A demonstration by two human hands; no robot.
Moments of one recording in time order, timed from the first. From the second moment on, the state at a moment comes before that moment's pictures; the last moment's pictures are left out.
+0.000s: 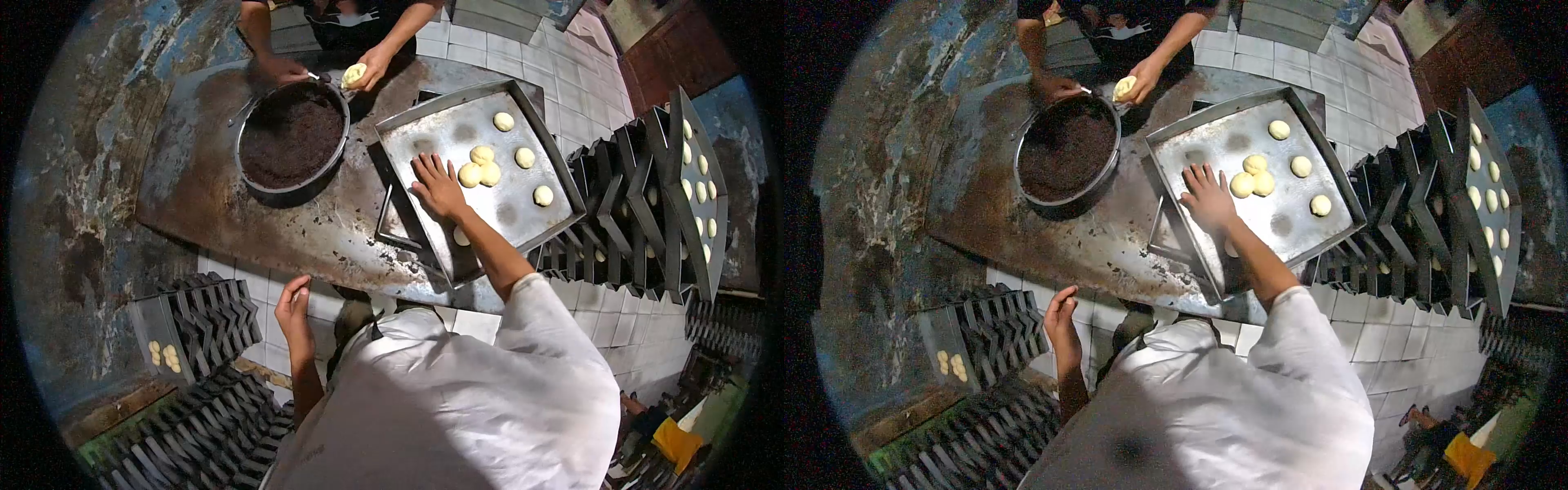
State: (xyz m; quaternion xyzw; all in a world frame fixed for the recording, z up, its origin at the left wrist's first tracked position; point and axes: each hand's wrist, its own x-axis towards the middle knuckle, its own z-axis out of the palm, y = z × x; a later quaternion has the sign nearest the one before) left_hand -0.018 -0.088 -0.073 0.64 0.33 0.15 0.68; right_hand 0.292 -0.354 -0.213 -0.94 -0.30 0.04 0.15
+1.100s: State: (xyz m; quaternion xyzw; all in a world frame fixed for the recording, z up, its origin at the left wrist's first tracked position) left_hand 0.094 -0.137 -0.107 0.29 0.18 -0.14 0.93; right_hand 0.116 -0.286 -0.163 -0.48 0.13 0.25 0.83
